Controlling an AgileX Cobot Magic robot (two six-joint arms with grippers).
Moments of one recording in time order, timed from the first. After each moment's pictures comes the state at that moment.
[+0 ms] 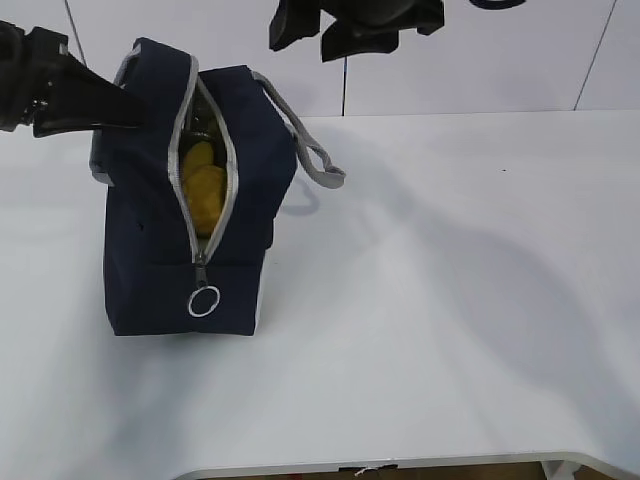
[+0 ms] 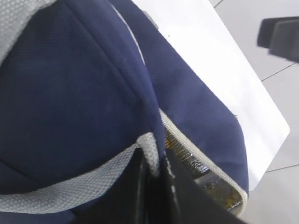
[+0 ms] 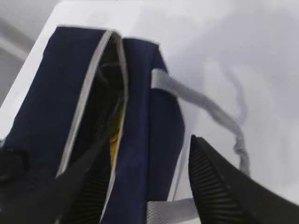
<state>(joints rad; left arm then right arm) -0.04 1.56 -1.09 -1.24 0.89 0.94 0.54 1.80 -1.75 0.19 0.72 0.20</state>
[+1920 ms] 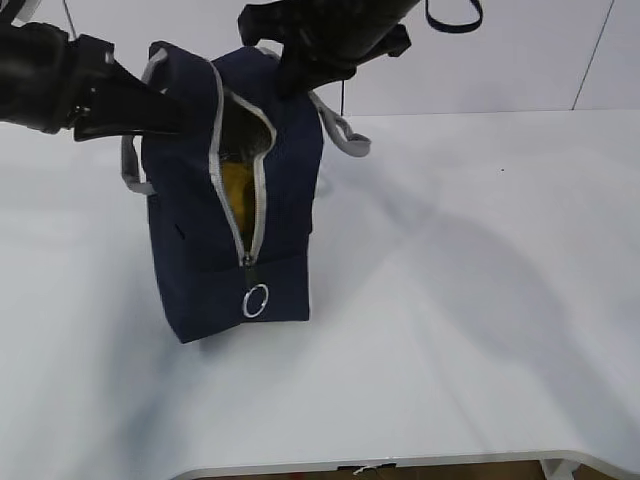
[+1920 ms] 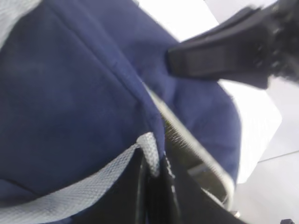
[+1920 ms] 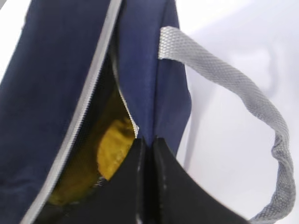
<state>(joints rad) -0.14 1.56 -1.09 -1.25 0.84 0.94 0.51 1.97 -1.92 0.29 0.90 -0.06</state>
